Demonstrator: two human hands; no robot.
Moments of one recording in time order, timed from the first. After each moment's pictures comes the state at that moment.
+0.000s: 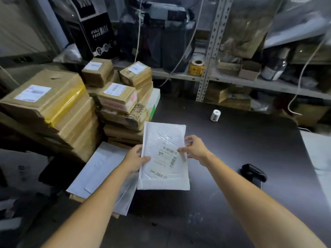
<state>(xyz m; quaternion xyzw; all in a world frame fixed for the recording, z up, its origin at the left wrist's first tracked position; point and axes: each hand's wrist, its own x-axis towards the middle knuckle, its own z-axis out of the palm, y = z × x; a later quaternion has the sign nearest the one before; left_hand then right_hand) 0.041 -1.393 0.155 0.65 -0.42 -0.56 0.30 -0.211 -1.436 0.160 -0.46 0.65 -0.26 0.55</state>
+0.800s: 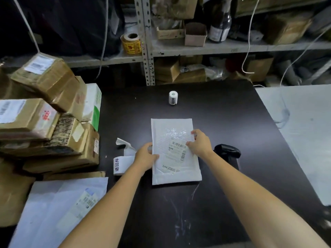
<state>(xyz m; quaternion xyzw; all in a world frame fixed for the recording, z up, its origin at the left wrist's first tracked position) -0.128 -1.494 0.061 0.62 -0.52 -0.58 0.13 -0.351 -1.455 0.064 -0.39 0.83 -0.23 0.33</state>
